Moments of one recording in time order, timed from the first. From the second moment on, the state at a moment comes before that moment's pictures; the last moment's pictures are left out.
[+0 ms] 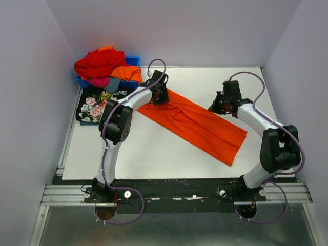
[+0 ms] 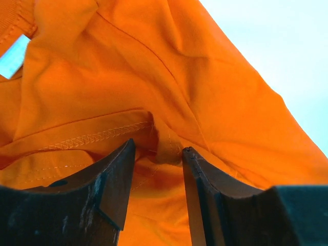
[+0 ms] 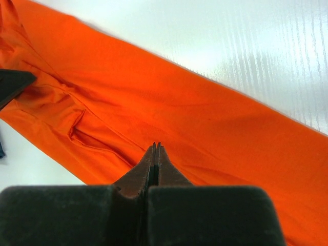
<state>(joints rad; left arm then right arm) -0.45 2.24 1.78 -0.45 -0.04 -0.65 0.20 1.61 1.09 -0.30 -0.09 0.55</state>
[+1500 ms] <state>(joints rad) -0.50 2.07 1.56 -0.39 0.02 -0.70 0.20 1.61 1.09 -0.29 -0.09 0.56</state>
